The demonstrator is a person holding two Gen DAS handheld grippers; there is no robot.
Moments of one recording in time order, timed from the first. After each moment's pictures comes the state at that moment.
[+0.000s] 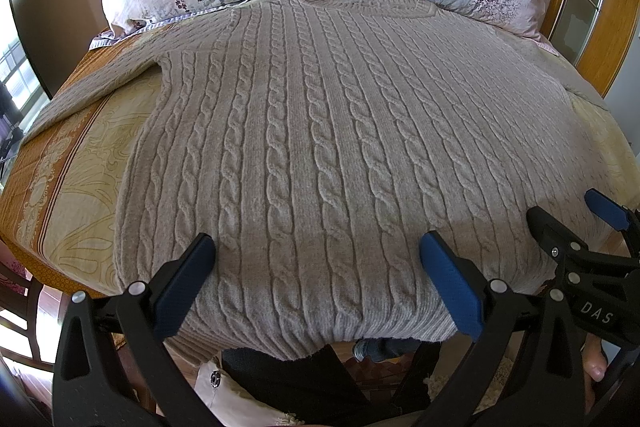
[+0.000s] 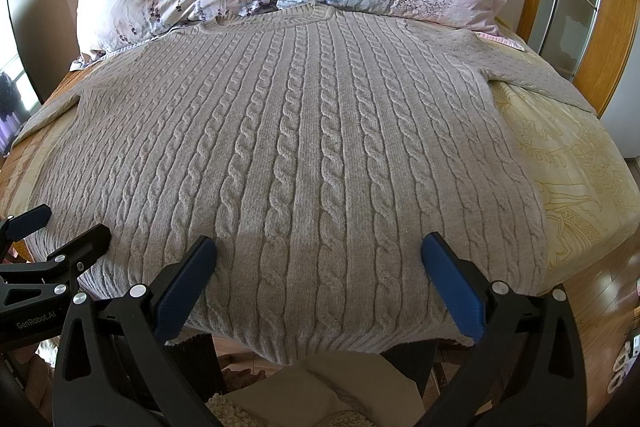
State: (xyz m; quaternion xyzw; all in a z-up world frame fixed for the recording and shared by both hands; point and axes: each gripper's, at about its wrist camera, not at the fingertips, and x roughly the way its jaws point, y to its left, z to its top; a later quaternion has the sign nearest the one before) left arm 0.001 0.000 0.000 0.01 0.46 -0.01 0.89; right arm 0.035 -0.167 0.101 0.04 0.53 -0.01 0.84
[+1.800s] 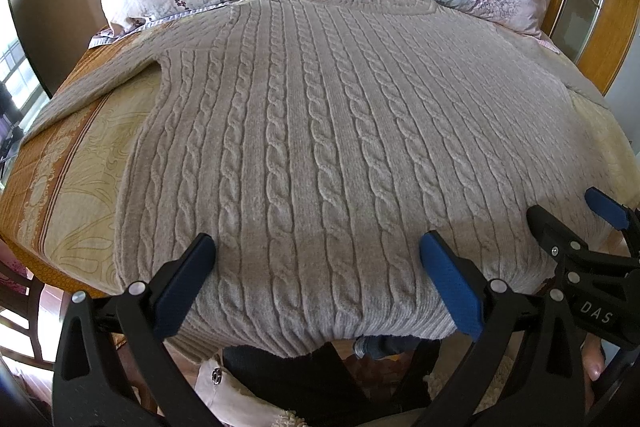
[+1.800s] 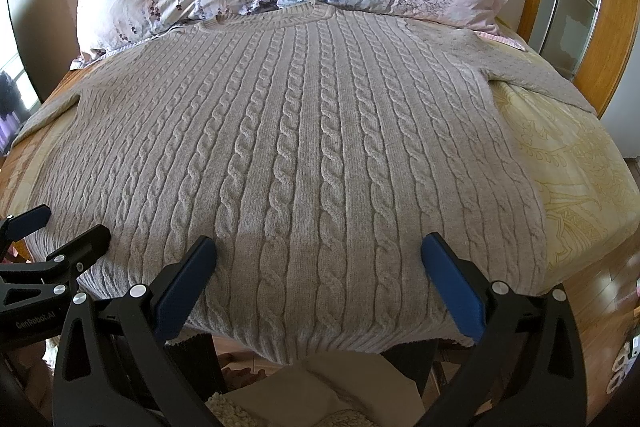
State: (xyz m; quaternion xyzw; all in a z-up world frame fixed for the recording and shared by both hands) left arm 0.002 0.000 0.001 0.01 0.47 -0.01 0.88; right arm 0.038 -0.161 0.107 0.04 0.53 -0.01 0.85
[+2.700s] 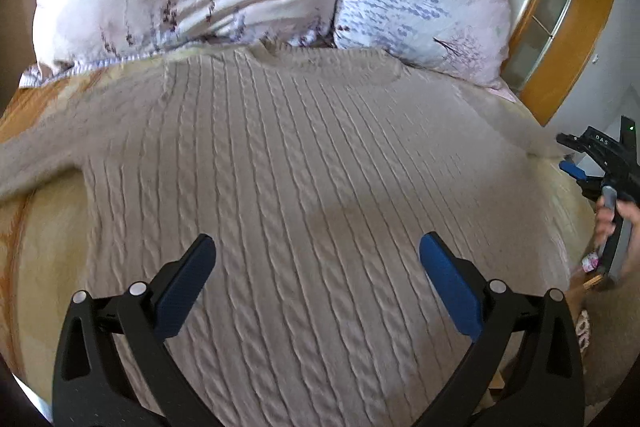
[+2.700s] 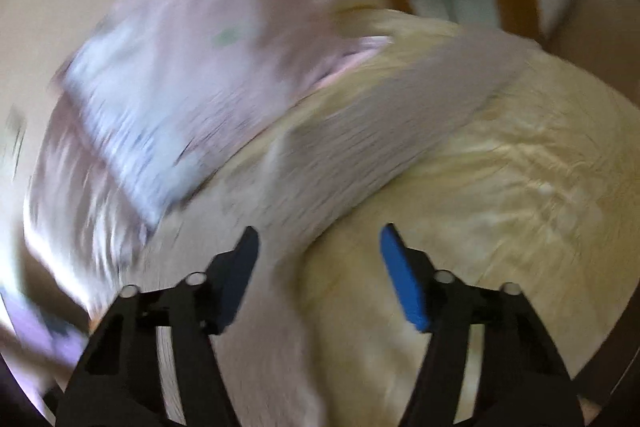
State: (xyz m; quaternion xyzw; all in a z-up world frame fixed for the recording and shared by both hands) left arm 0.104 0.015 0.034 -0.04 0.43 -0.12 0.89; right arm 0.150 -0.448 0.104 0.37 0.42 -0.16 0.81
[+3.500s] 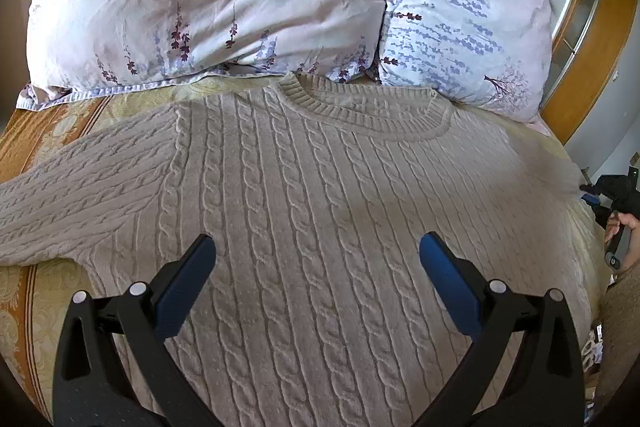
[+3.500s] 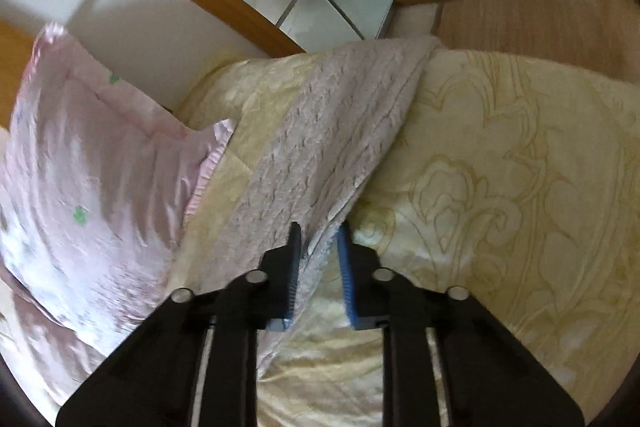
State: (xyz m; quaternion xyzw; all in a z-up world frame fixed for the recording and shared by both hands) left arm 0.178 0.036 0.034 -0.05 0.43 -0.10 0.90; right arm 0.172 -0.552 0.063 0.44 0.39 -0.28 0.76
